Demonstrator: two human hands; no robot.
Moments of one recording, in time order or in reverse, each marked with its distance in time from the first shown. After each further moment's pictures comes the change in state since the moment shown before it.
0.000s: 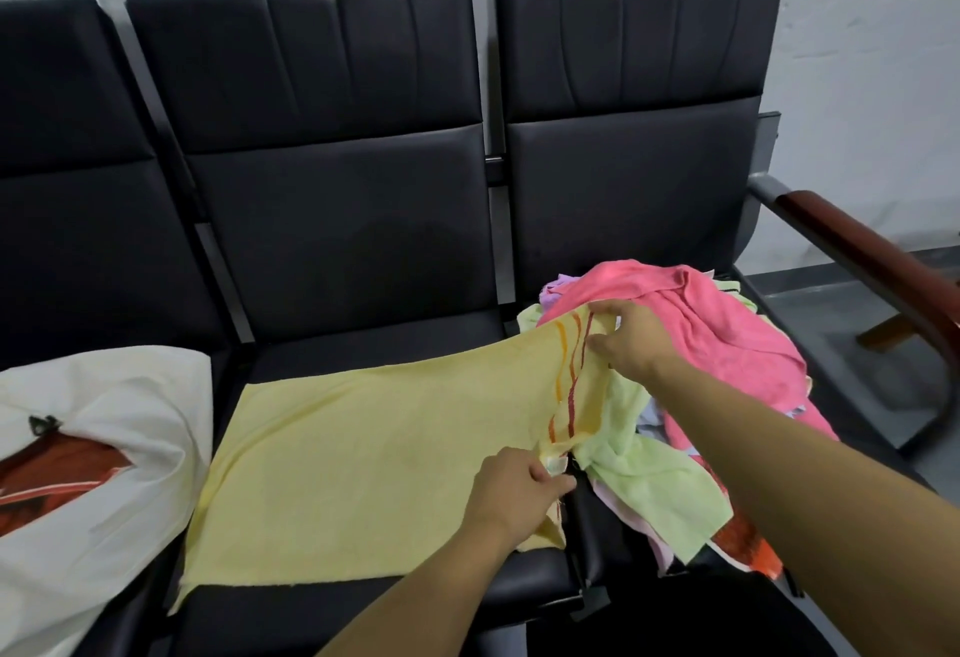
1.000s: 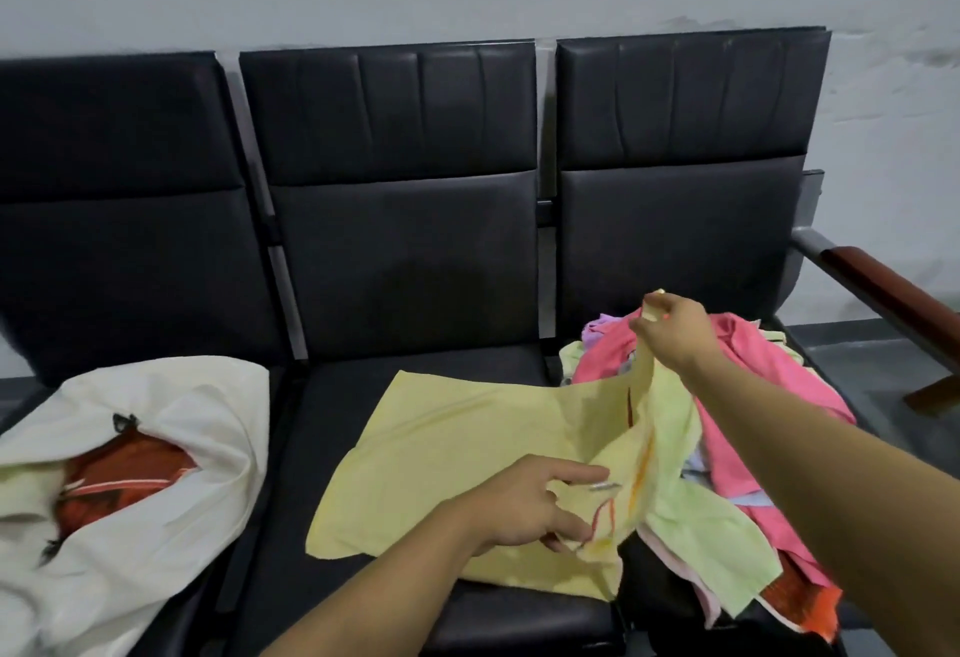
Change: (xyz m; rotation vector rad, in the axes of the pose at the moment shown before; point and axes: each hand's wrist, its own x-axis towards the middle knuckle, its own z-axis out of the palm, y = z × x) left_hand -0.039 0.027 -0.095 -0.250 -0.442 0.151; right_hand 0.031 -0.038 -0.010 0.281 0.146 0.069
